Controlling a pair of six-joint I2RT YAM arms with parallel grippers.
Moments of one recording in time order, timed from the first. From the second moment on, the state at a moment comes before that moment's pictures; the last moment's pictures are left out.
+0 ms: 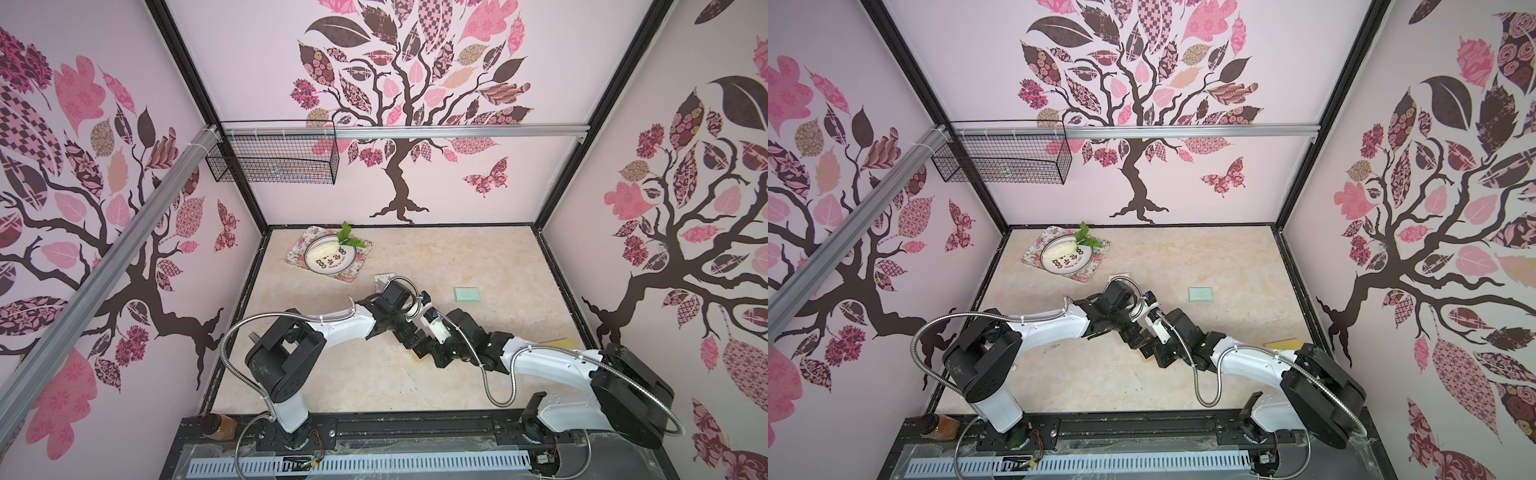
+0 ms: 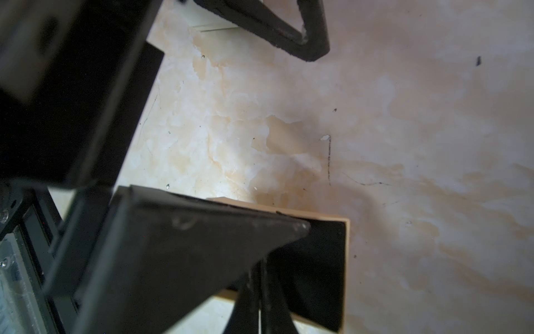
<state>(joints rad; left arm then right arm) -0.76 1.73 1.00 -0.23 0.26 0.18 0.82 1.32 0.55 -0.06 -0.17 0.26</state>
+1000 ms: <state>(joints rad) -0.77 1.79 0.98 -0.26 0.29 0.17 0.82 1.34 0.53 -0.02 -0.16 0.27</state>
